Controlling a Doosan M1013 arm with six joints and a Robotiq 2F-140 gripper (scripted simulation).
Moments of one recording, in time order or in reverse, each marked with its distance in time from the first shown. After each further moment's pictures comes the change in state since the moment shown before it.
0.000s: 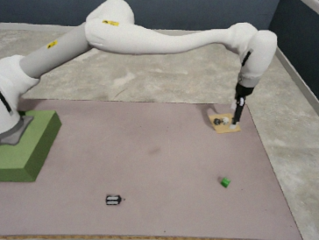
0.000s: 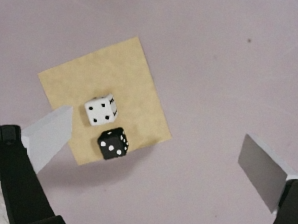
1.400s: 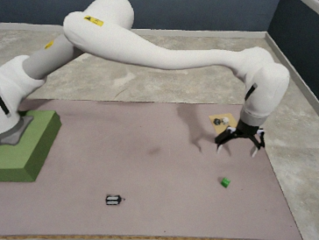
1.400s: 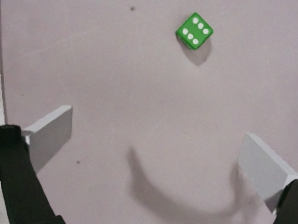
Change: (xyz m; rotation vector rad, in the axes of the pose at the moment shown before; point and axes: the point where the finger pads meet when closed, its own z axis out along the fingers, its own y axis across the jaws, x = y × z) arm 0.017 0.221 0.003 0.002 0.000 1.382
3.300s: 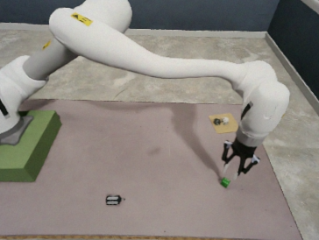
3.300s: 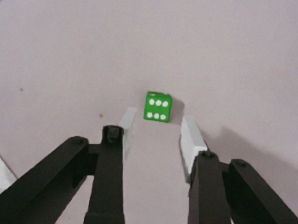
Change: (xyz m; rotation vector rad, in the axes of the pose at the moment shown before) arm 0.091 0.027 0.002 0.003 0.003 0.610
